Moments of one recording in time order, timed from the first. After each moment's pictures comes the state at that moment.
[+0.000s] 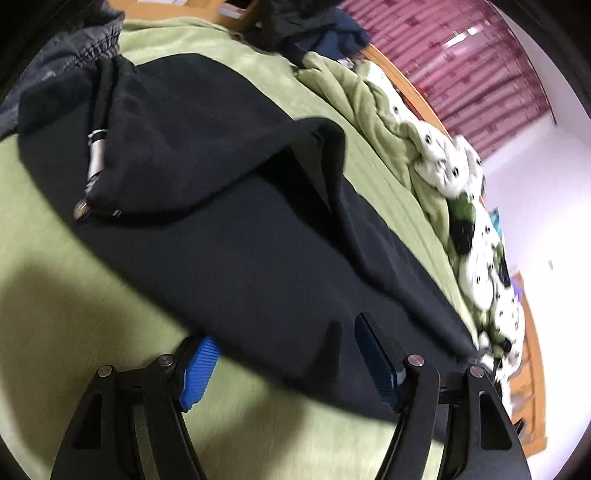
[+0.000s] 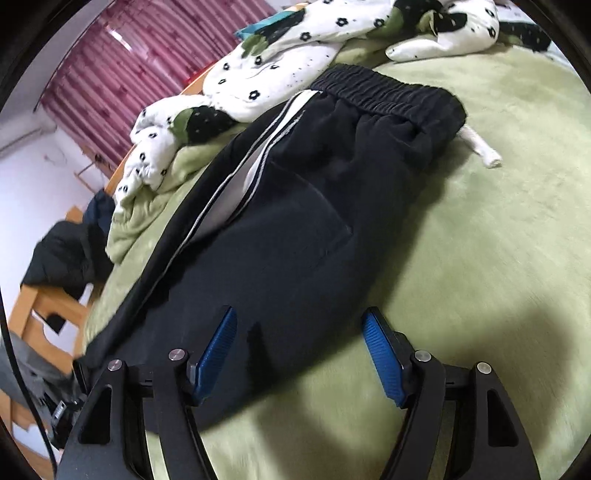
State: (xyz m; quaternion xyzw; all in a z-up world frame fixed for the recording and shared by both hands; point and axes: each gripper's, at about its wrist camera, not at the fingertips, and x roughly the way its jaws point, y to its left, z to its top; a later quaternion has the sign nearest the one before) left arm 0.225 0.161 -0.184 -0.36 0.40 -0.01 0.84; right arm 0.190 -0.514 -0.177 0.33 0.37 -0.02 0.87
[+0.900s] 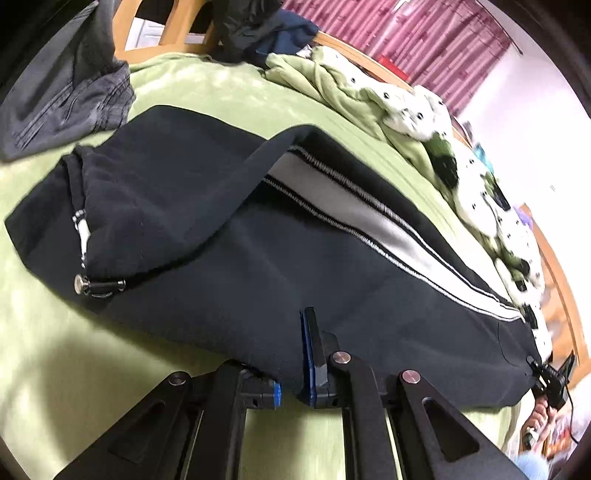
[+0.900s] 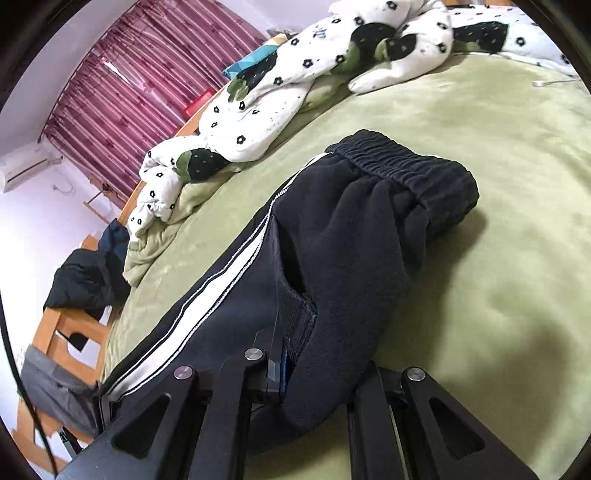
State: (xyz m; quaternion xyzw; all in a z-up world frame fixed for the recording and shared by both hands) left arm 0.075 0.125 -0.150 -0.24 0.42 -0.04 0.88; right arm 0.063 -0.584 -0.139 0.36 0.34 -0.02 0.87
